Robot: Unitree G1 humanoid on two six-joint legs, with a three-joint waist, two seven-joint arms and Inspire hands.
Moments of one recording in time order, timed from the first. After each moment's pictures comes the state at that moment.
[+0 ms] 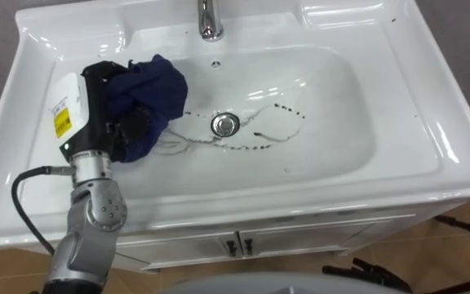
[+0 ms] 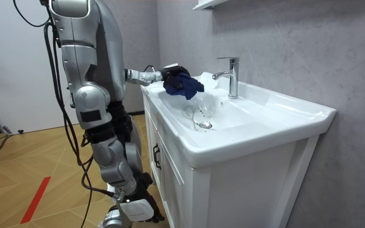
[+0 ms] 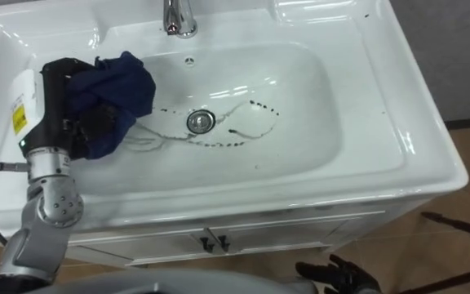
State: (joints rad) left arm 0.19 0.24 -0.06 0.09 0.70 -0.09 0.49; right arm 0.08 -0.28 0.00 1.34 0.35 -0.05 0.29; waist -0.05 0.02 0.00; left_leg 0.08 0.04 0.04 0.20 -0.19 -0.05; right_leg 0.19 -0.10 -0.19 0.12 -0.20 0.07
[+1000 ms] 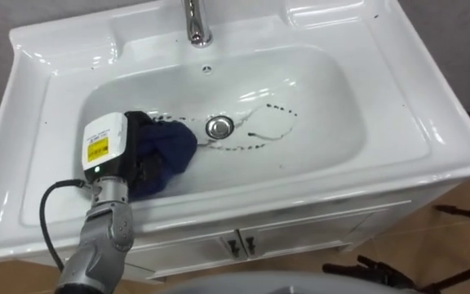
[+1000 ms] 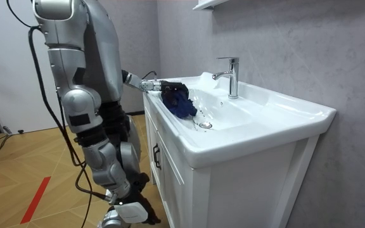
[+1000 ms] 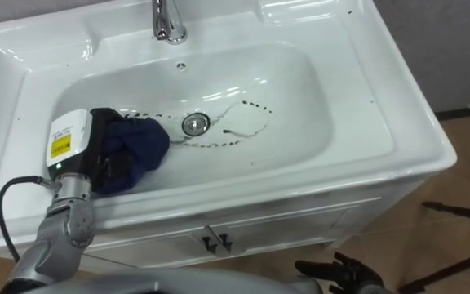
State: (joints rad) left arm 0.18 0.26 -0.12 0.38 0.89 0.01 0.41; right arm 0.07 -0.30 0.02 1.32 0.37 -0.01 0.26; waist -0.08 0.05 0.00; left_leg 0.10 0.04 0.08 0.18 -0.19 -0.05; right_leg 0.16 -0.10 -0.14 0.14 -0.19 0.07
